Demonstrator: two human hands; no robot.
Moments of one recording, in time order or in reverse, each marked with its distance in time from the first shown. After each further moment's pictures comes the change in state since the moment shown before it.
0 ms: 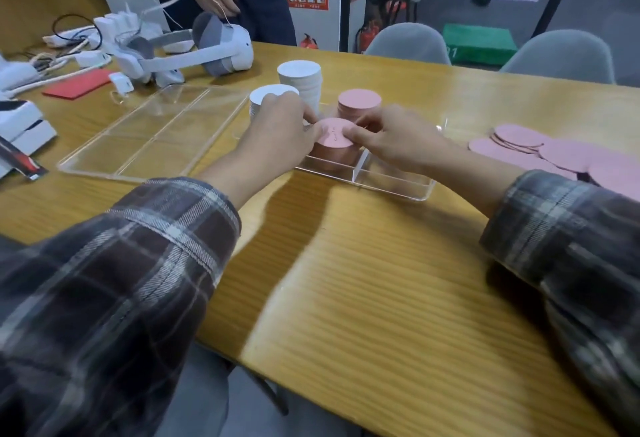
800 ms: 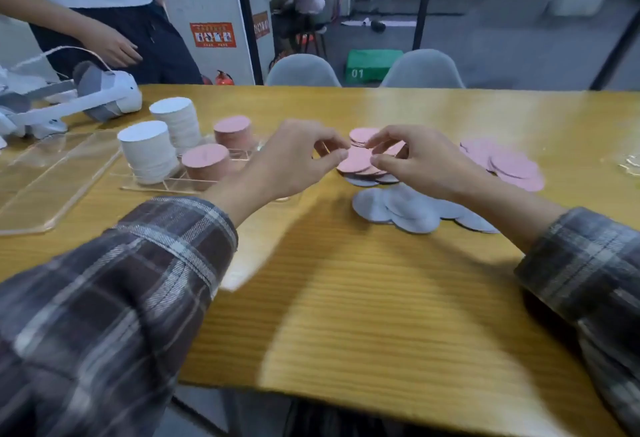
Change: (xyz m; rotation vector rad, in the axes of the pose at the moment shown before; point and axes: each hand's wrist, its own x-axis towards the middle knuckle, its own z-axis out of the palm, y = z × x) left_hand -0.025 0.166 0.061 -0.225 -0.090 0.607; right_hand -0.175 0.107 -0.115 0.001 0.229 0.113
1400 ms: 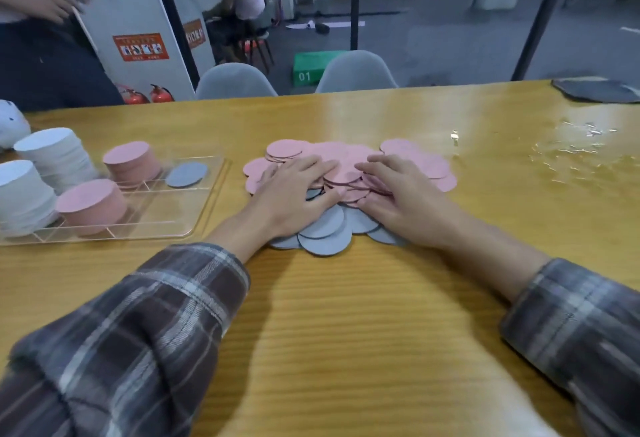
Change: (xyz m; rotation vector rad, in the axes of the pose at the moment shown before) left_hand 0.051 0.035 0.118 0.086 -0.269 -0.091; right_hand -0.063 0.099 -0.026 -0.176 0.046 0.086
